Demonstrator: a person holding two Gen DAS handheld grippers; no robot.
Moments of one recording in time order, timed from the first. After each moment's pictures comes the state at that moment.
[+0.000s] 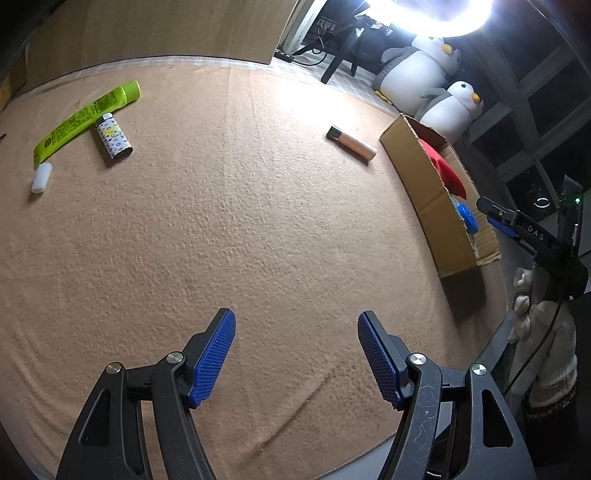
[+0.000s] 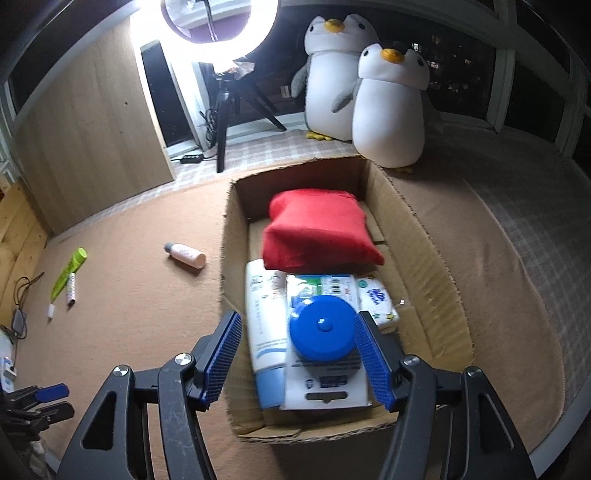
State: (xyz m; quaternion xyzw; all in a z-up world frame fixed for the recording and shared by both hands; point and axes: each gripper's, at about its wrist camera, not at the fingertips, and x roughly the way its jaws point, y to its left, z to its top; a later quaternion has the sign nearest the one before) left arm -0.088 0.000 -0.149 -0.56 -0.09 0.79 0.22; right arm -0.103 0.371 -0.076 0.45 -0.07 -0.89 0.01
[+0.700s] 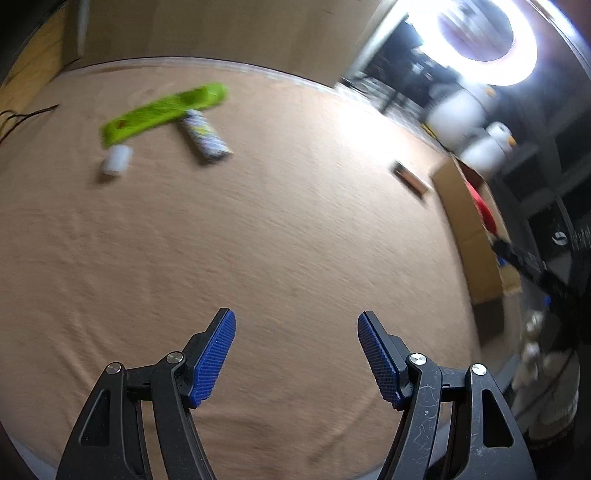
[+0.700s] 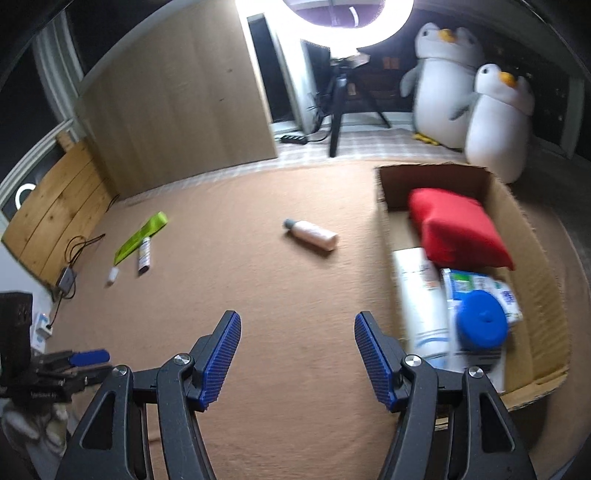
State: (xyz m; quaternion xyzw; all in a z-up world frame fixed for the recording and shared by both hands) left arm -0.101 -0.089 -0.150 -0.55 -0.12 0.81 0.15; right arm -0.095 0.273 -0.076 0.46 -0.05 -0.88 0.14
